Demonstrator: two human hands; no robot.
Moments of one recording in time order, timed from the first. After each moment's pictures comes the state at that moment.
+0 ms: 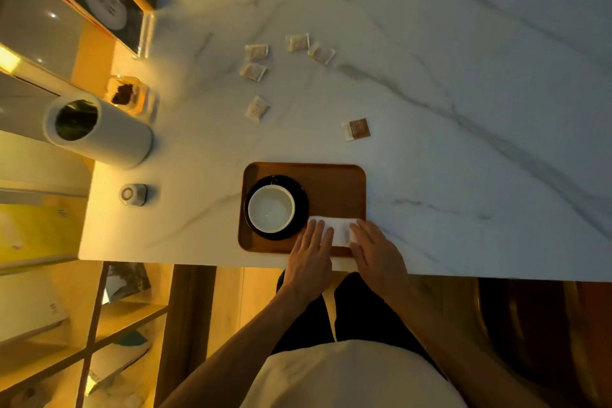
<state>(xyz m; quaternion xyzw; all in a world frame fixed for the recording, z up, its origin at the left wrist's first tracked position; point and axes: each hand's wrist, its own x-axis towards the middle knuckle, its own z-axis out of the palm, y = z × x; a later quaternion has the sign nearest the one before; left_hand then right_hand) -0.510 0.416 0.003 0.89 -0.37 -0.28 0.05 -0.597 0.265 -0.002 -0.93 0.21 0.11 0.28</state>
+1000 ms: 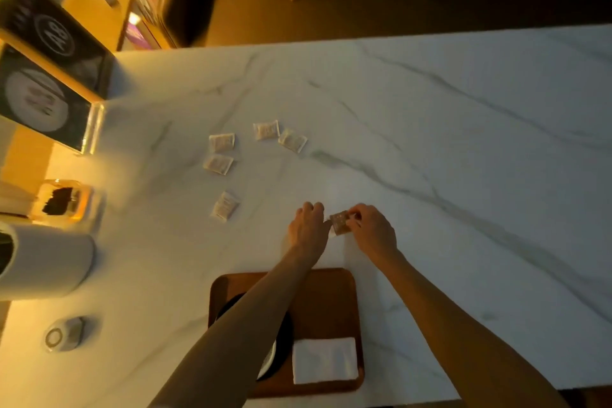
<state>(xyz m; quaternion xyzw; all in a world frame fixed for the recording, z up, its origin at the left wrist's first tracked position) -0.278 0.215 -0.019 0.91 -0.27 -0.27 0.16 -0.371 0.098 -0.028 -0.87 0.38 0.05 0.31</state>
